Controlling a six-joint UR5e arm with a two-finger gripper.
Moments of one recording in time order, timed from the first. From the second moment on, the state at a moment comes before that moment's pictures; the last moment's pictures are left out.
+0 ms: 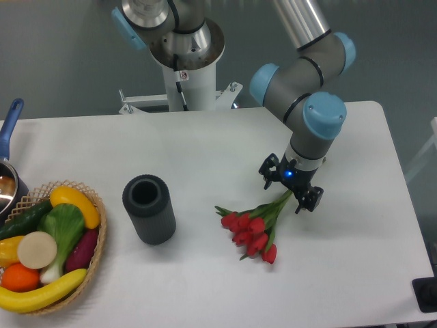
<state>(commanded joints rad) 2.69 -2.01 -1.79 -0.92 1.41 1.43</state>
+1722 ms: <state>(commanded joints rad) 2.68 -1.96 -1.72 -0.89 1.41 1.39</state>
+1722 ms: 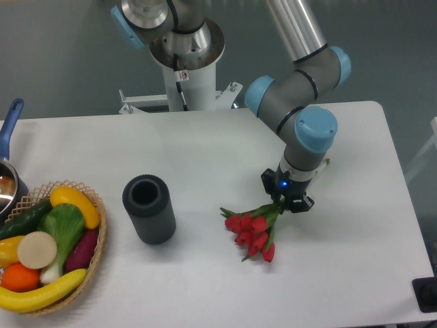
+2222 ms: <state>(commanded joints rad) 2.75 -1.79 -1.70 -0.89 0.96 1.28</state>
